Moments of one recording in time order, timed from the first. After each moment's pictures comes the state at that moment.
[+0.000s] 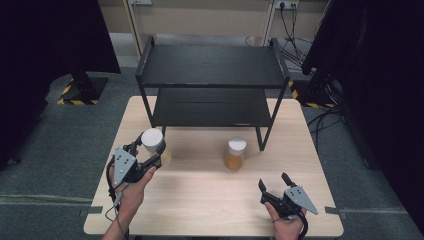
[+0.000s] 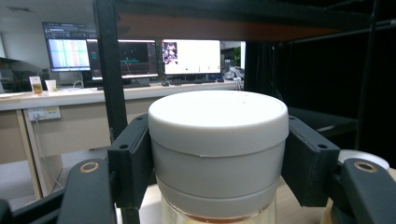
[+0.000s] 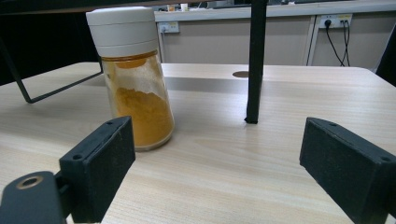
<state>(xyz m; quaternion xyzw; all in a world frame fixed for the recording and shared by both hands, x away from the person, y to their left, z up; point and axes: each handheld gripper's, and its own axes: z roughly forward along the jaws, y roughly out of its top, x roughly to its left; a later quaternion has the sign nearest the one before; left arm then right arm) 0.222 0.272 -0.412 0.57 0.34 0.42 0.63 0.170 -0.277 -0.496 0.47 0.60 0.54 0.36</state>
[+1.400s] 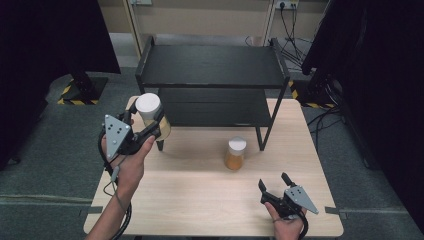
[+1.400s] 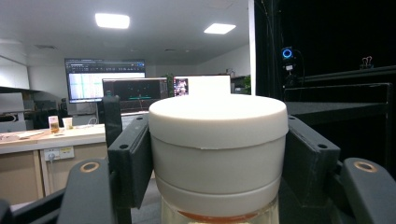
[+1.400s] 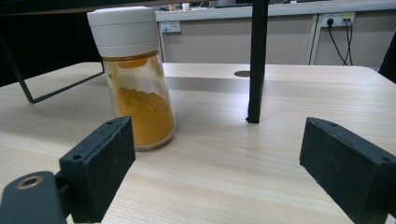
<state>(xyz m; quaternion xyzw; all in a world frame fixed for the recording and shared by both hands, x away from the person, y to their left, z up) 0.242 0.249 -0.334 0.52 0.32 0.46 0.64 0.170 -0.279 -0.495 0.47 0.60 0.54 0.36</state>
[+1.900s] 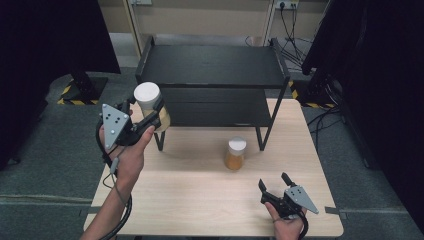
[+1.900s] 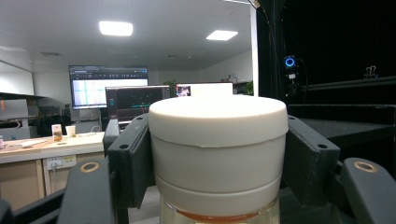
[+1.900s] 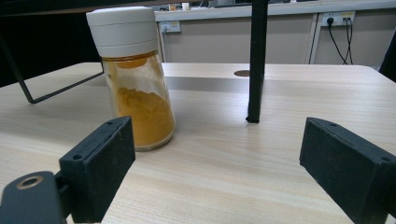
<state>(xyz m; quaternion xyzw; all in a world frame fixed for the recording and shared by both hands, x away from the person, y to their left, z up) 0.247 0.243 -0.312 0.51 0.32 0.47 0.65 0.171 -0.279 -0.495 0.47 0.60 0.54 0.35</state>
